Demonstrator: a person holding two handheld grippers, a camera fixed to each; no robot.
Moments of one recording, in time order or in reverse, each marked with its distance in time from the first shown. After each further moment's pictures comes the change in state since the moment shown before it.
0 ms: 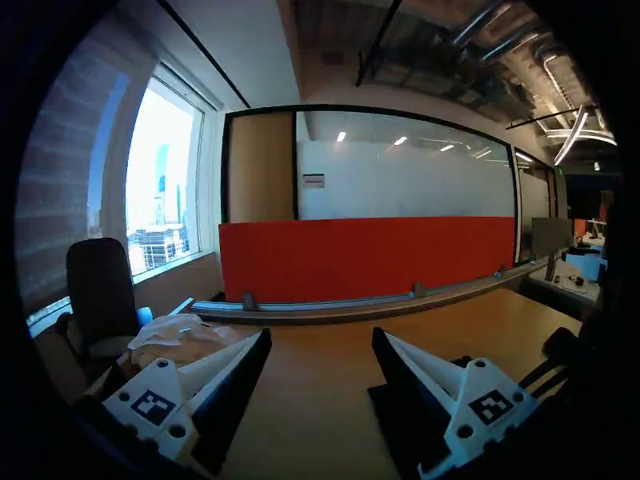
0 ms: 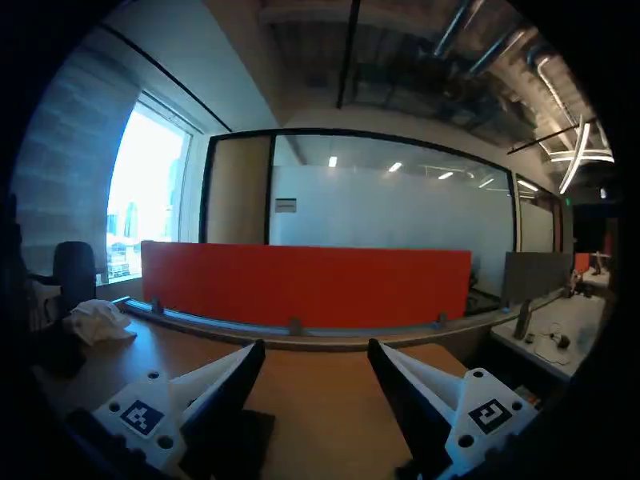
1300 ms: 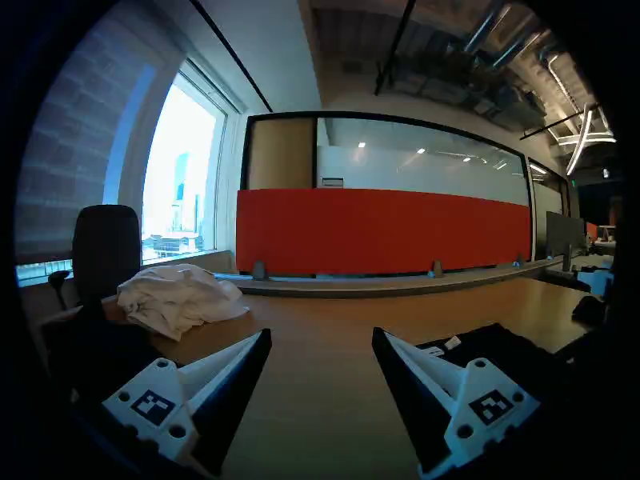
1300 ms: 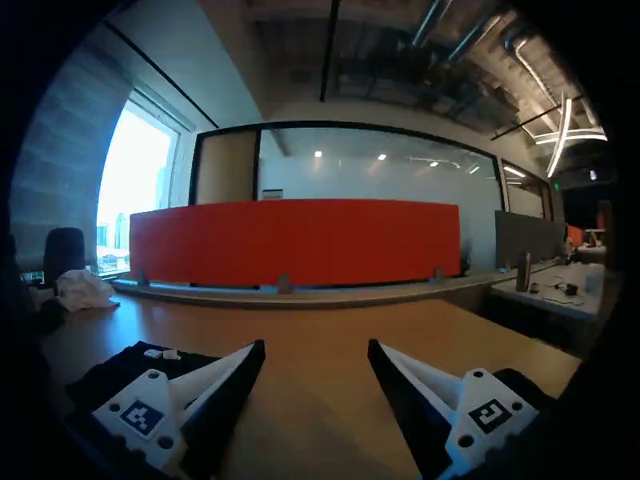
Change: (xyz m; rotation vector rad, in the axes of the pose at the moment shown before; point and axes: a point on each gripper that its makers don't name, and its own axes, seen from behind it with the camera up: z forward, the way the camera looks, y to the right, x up) left arm -0.157 -0.010 0.021 0.090 0.087 -0.048; right arm -0.164 0.014 0.008 -0.062 0.020 0.050
